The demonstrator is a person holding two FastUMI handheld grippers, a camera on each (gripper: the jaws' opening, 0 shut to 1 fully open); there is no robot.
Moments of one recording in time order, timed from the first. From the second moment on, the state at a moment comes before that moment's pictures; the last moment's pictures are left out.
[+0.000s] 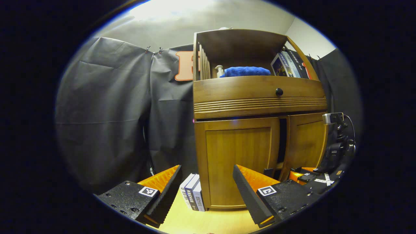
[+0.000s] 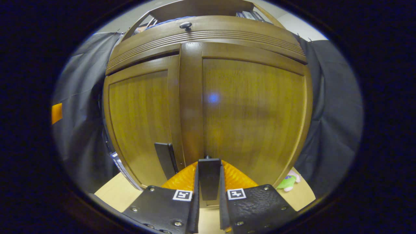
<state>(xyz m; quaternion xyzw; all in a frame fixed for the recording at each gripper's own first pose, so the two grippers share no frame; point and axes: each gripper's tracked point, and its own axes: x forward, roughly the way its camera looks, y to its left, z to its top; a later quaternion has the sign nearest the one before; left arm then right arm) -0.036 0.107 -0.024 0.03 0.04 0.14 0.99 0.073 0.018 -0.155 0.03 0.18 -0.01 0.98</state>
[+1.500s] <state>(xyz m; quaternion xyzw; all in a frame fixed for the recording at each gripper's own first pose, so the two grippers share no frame) -0.026 -0.061 -0.063 0.00 0.09 -0.08 0.99 -0.083 -0.102 -0.125 0.02 0.16 -0.15 0.98</state>
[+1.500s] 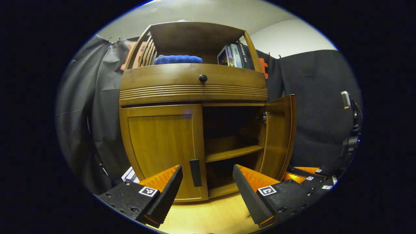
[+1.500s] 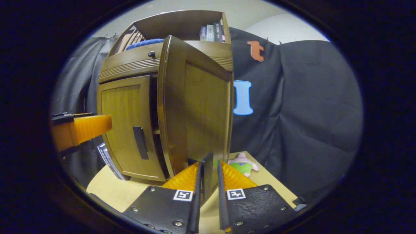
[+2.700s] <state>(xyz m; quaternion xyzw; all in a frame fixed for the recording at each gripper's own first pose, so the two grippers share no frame) 0.071 -0.046 -0.129 0.00 0.13 -0.03 0.99 -0.131 -0.211 -0.106 0.02 0.15 -0.27 0.95</state>
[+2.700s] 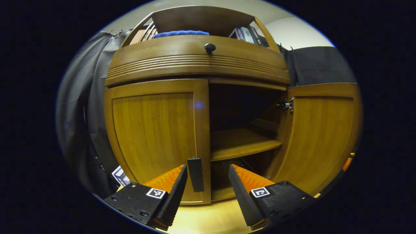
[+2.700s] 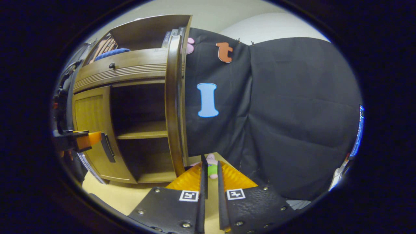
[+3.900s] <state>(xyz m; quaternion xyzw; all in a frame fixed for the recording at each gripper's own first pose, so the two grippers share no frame) 0.112 -0.025 -0.177 -0.02 0.15 -0.01 0.99 -0.164 -0.225 -0.056 0.00 0.12 -0.32 0.94</state>
